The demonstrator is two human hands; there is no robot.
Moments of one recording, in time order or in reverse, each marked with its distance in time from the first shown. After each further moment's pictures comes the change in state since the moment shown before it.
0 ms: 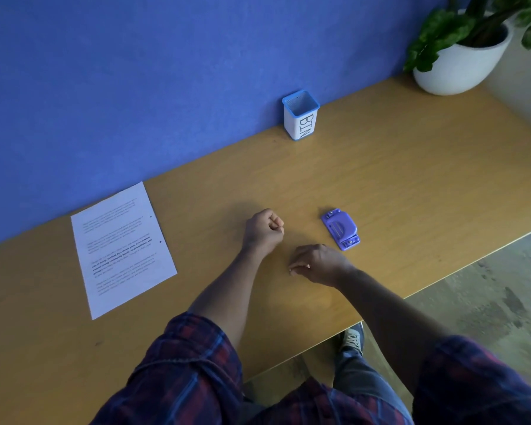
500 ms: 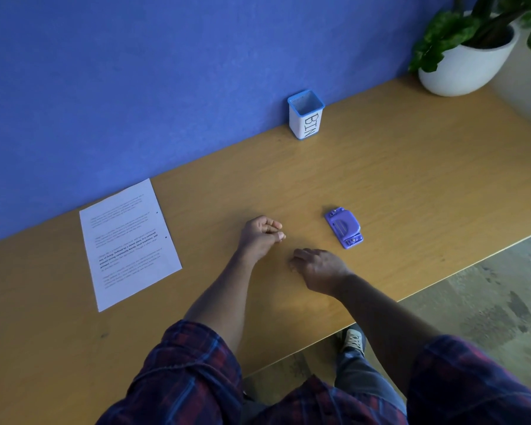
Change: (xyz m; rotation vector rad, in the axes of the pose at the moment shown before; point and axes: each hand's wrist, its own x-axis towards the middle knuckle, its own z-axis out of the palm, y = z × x) left_hand -0.014 -0.019 -0.012 -0.307 -0.114 -0.126; right_hand -0.009 -0.017 0.017 -0.349 0.120 -0.137
